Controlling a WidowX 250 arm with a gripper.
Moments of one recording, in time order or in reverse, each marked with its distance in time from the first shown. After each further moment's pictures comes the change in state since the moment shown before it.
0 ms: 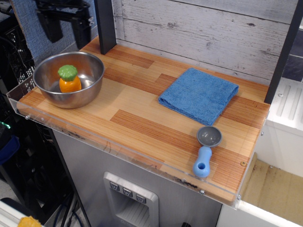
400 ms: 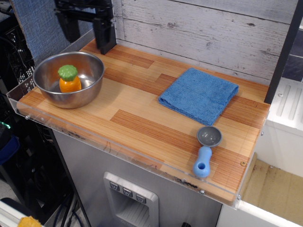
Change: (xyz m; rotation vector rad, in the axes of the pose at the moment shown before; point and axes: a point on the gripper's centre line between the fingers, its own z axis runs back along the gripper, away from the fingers) arm 0.013 -0.028 0.000 0.016 -0.006 0.027
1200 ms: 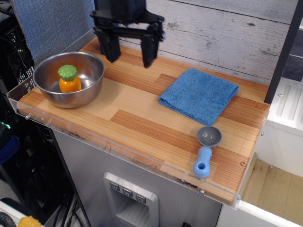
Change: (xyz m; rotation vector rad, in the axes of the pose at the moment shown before) arm -0.024 -0.090 0.013 -0.064 -0.036 0.063
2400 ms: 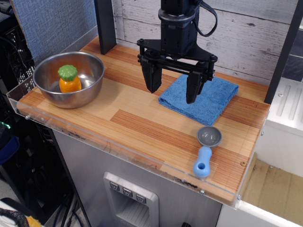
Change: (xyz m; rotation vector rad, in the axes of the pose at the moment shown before) arm -0.024 -0.080 -0.027 0.031 0.047 -0.111
